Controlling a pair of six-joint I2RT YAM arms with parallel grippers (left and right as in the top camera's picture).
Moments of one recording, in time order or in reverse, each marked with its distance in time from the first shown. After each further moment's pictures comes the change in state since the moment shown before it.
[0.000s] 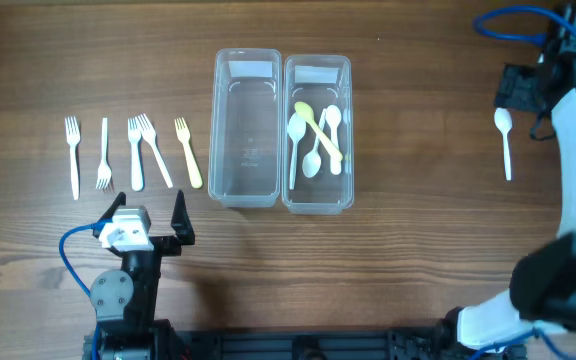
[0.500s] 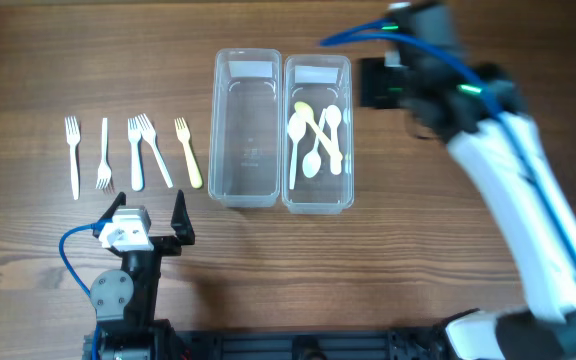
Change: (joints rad) left arm 0.000 0.000 0.000 0.000 0.000 0.000; right arm 0.586 -0.209 0.102 -0.099 -0.062 0.188
